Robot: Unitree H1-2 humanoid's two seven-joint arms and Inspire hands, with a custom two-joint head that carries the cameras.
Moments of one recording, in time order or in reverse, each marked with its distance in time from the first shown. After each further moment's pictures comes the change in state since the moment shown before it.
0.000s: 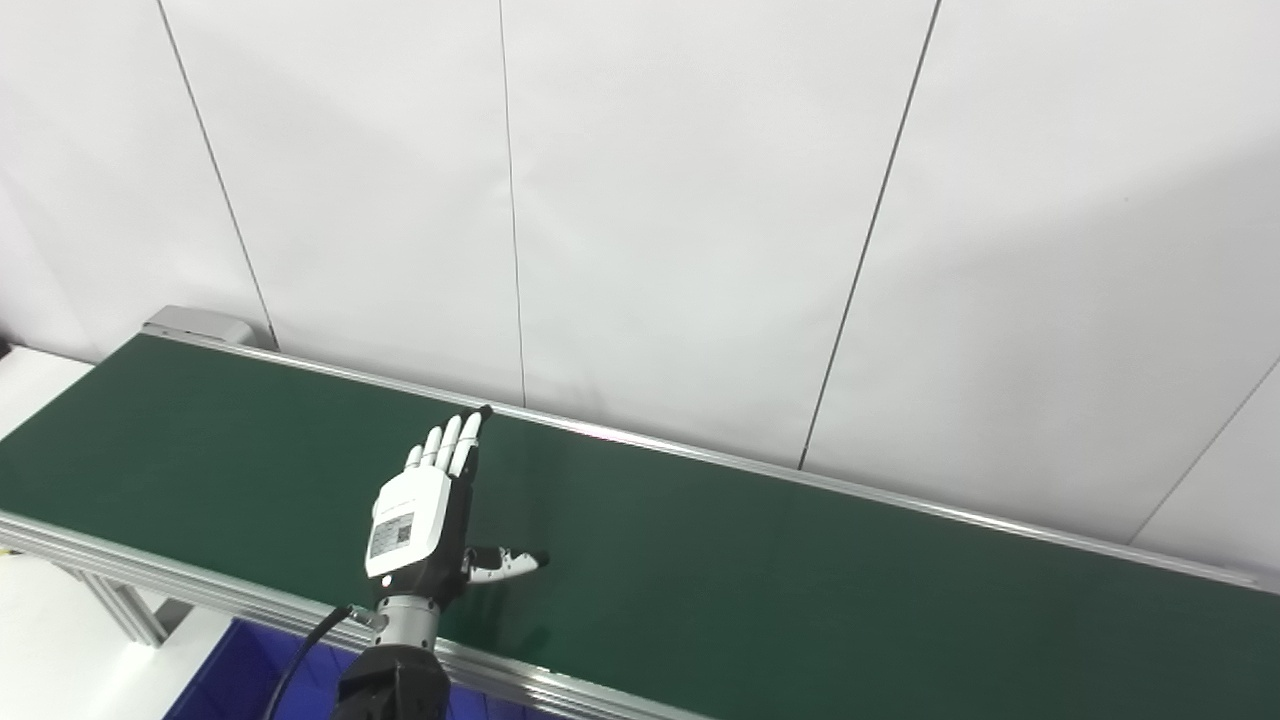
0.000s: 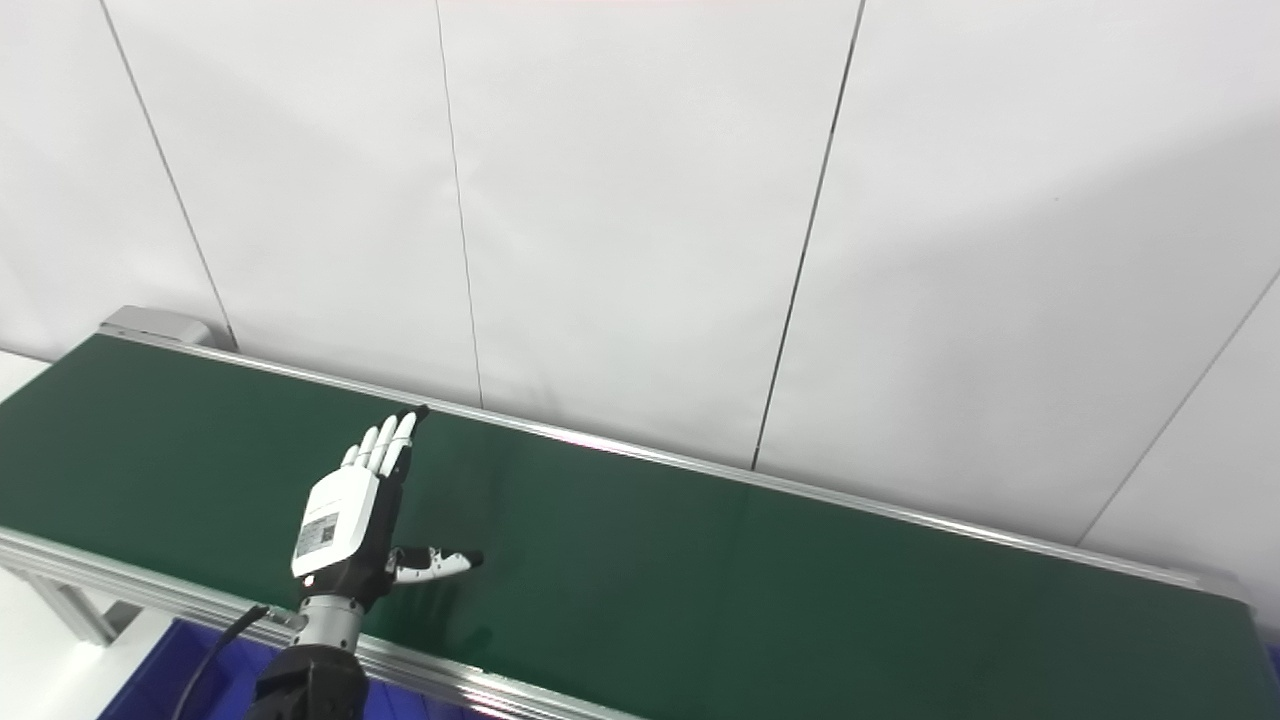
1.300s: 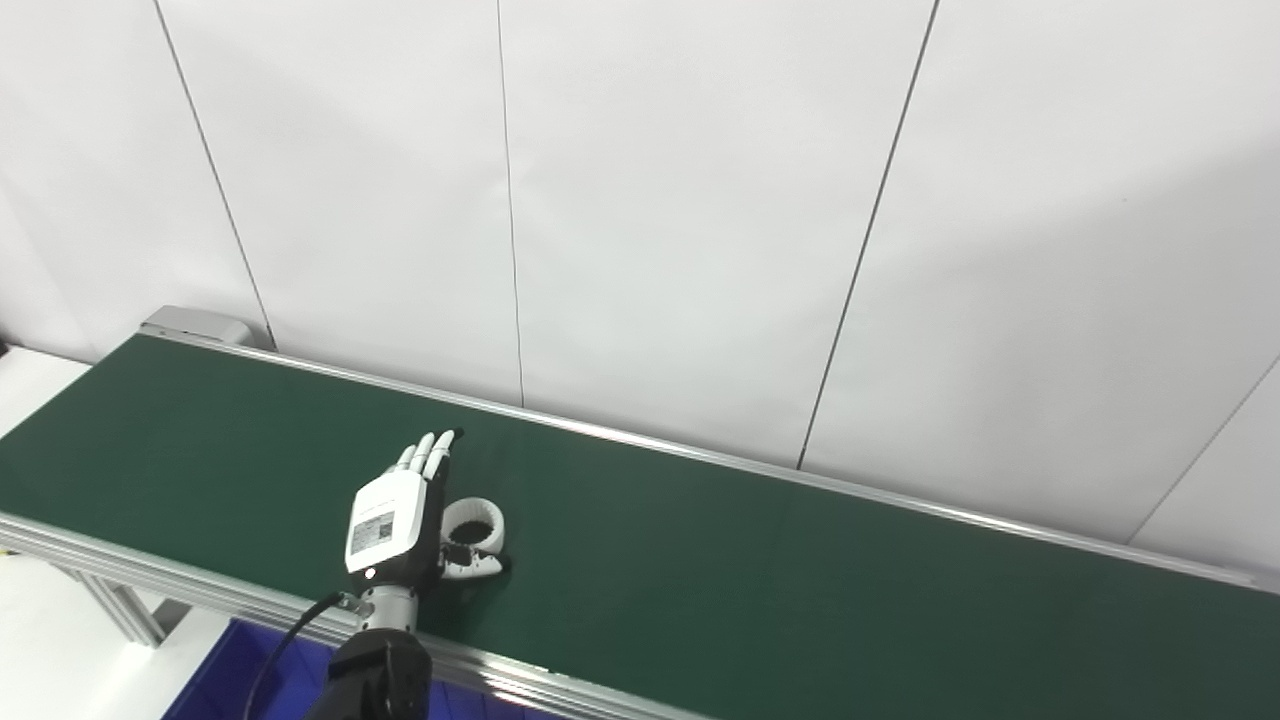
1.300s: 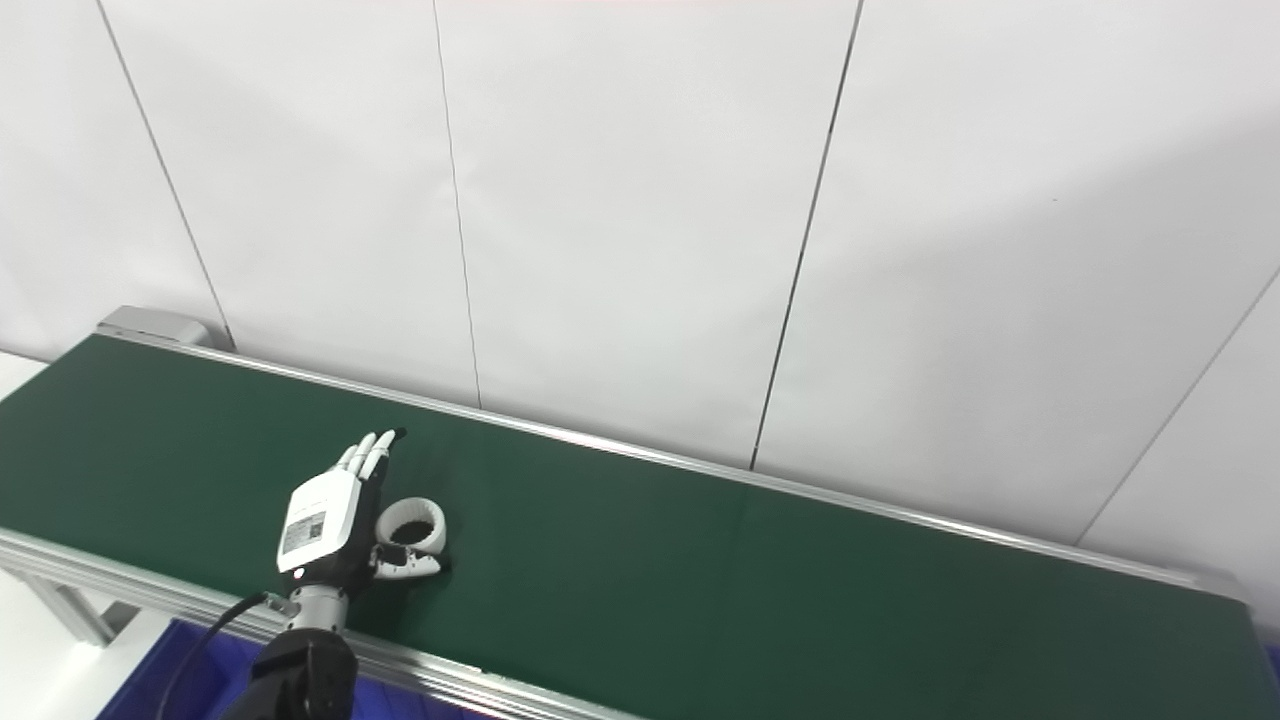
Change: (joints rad) left arm -0.129 0.078 -0.056 0.373 -0.116 -0.049 0.184; right arm 0.018 0.000 0.001 -0.020 0.002 -0.002 -0.002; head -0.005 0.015
